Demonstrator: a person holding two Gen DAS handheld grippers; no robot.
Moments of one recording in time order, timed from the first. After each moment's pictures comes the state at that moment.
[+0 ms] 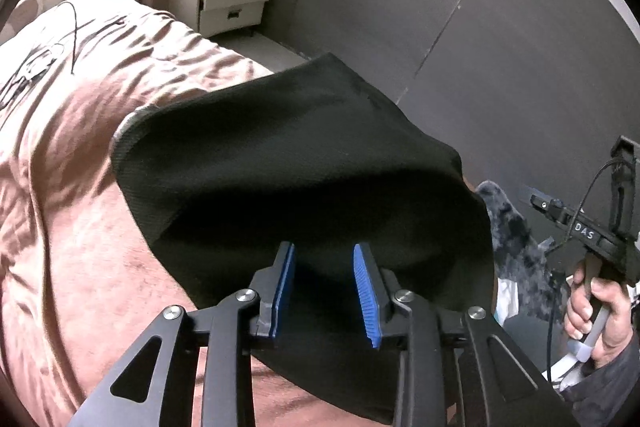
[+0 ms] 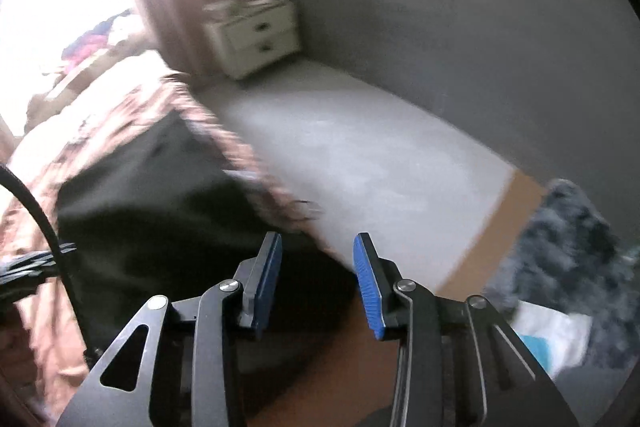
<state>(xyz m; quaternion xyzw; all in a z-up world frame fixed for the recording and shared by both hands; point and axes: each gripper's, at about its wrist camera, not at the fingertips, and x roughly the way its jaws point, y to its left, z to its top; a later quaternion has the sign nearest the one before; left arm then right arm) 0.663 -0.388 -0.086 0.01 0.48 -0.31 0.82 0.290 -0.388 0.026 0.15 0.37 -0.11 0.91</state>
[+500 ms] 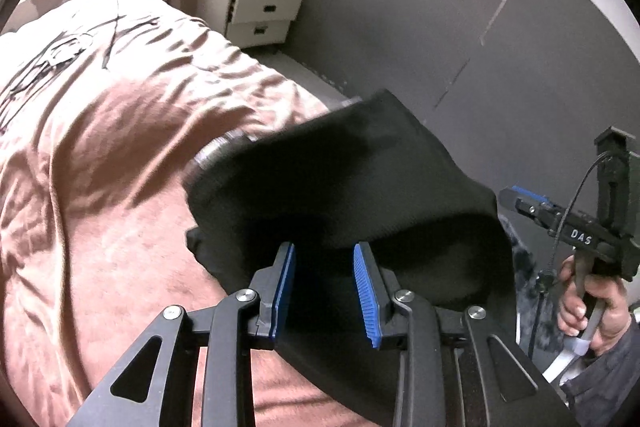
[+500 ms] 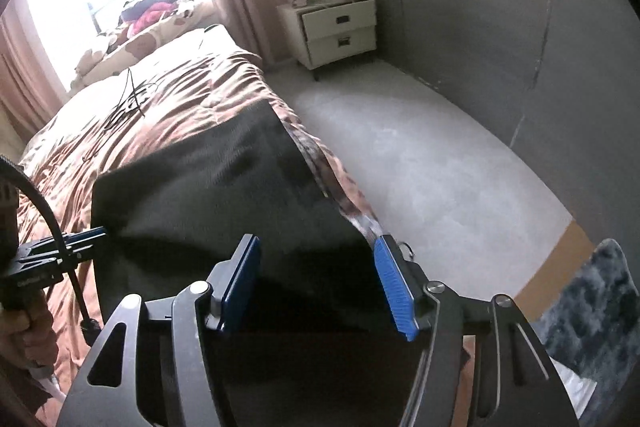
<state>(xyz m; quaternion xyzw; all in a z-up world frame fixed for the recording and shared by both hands) 0.697 -0.341 -0.090 -0.05 0.45 -0.29 0.85 0.377 -0.366 0.029 0.10 0.37 -0.01 0.92</state>
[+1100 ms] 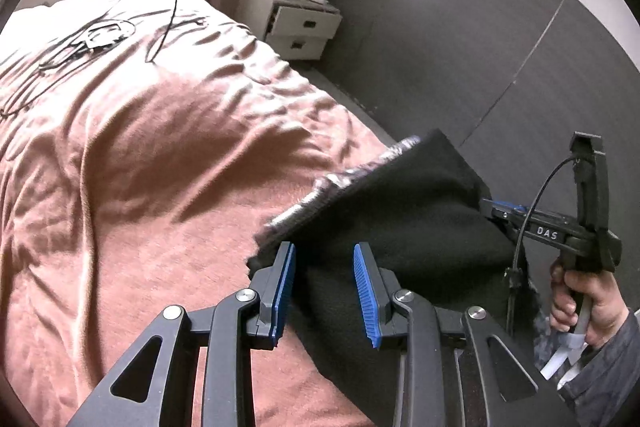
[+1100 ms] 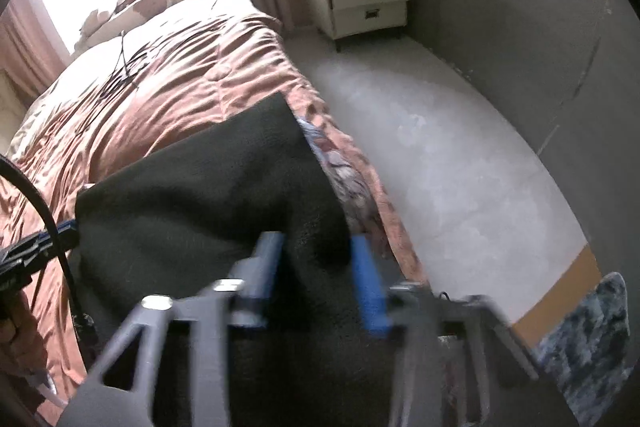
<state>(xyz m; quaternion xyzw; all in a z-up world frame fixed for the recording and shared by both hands) 0.727 -0.302 -0.099 -0.09 0.43 -0.24 0.86 0.474 -0.363 0.018 0.05 0.43 0.03 0.90</state>
